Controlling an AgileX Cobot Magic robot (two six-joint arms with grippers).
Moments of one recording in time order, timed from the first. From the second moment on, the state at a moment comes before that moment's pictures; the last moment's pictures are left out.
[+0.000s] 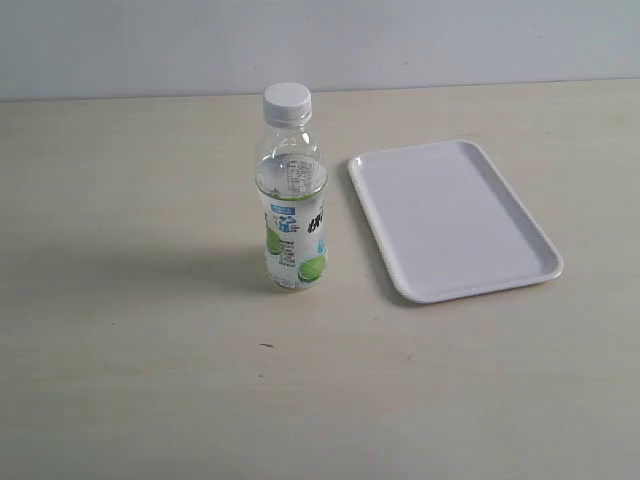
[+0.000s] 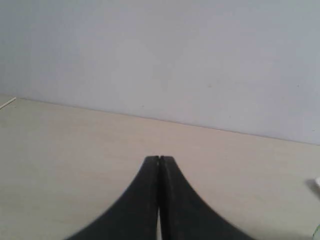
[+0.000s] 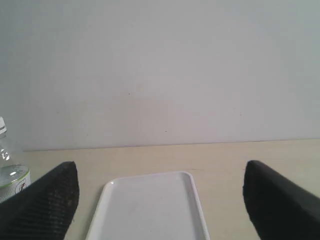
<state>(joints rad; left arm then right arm) -0.02 0.01 0.00 0.11 0.13 -0.26 0.05 0.01 0.00 0.06 0.06 0.06</state>
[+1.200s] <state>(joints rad) -0.02 0.01 0.00 0.08 -0.23 -0.56 0.05 0.01 0.00 0.06 0.06 0.06</state>
